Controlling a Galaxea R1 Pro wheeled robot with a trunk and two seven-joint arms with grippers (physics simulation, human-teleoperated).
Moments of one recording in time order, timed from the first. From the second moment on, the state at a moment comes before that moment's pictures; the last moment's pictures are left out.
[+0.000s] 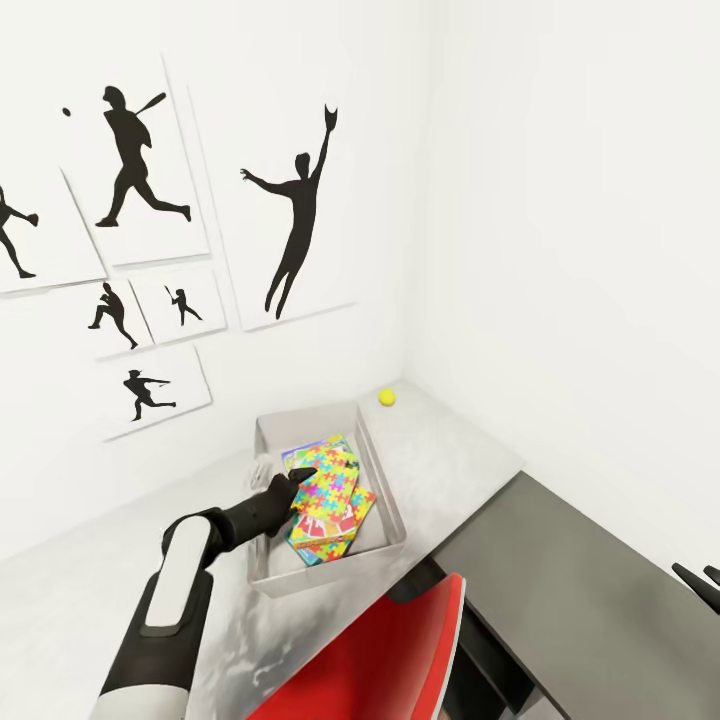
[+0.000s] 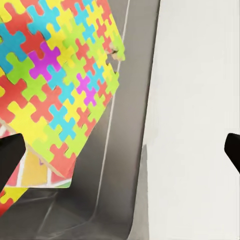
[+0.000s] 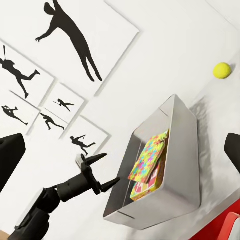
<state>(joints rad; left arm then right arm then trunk) -0.46 -0.17 0.17 -1.35 1.11 0.83 0.31 0.03 -0.28 -0.89 -1.51 -0.62 0.93 1.38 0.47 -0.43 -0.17</state>
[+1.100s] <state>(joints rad) -0.44 0.49 0.13 -1.41 1.71 1.04 0.30 0.03 -0.27 -0.88 -1.52 -0.61 0.92 1.37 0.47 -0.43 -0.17</state>
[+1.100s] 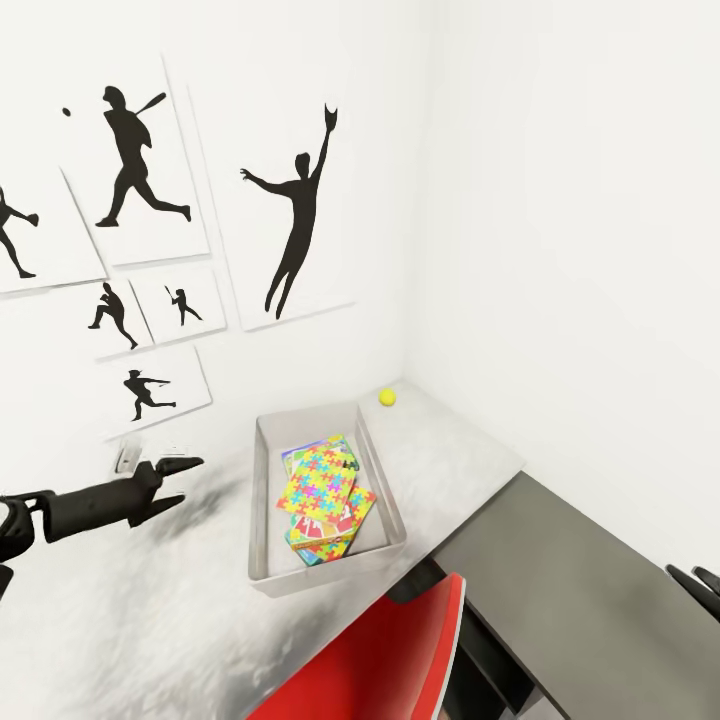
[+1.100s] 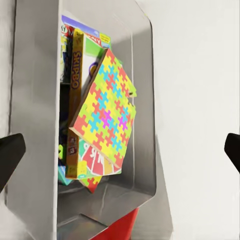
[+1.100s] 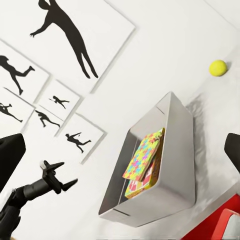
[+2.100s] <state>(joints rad) -0.58 0.49 -0.12 -1.40 1.55 1.04 0.49 -0.90 0.02 0.01 -1.11 -0.62 1.04 0.03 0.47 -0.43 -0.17</state>
